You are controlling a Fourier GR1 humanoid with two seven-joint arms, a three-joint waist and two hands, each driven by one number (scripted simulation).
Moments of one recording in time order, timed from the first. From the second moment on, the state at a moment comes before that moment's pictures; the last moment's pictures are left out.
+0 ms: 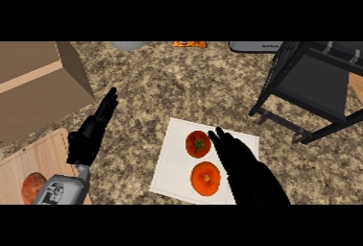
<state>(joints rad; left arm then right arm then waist) -0.16 0.21 -0.18 -1.46 0.00 0.11 0.02 -0.26 -0.33 0.76 -2.11 0.56 0.09 1.08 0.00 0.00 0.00</state>
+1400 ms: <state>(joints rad) -0.16 0.14 -0.12 -1.48 -0.08 0.07 0.05 -0.10 -0.08 0.75 -1.94 0.84 0.18 1.00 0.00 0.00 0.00</state>
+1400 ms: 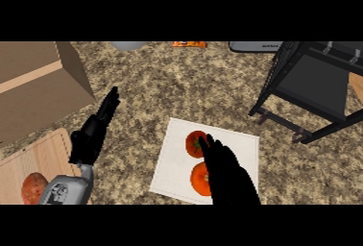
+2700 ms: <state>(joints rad) -0.19 0.09 -0.05 -1.45 -0.12 0.01 0.04 -0.06 -0.01 0.64 -1.66 0.93 0.13 0.80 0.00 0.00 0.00</state>
